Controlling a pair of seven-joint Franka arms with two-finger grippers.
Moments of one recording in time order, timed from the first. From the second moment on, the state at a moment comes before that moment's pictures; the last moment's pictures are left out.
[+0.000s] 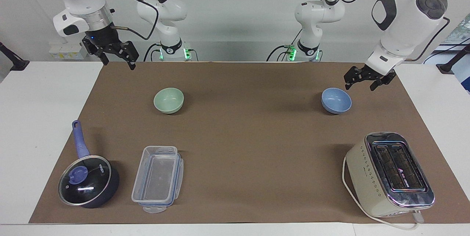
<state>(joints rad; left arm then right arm) 0.06 -0.03 -0.04 -1.96 -0.06 1.86 0.16 -0.05 -0.03 0.04 -1.57 -0.02 1.52 0.21</state>
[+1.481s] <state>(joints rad) 0.22 -0.03 -0.04 -2.43 -0.26 2.25 0.43 -0.05 -0.03 0.04 -1.57 -0.02 1.52 0.21</state>
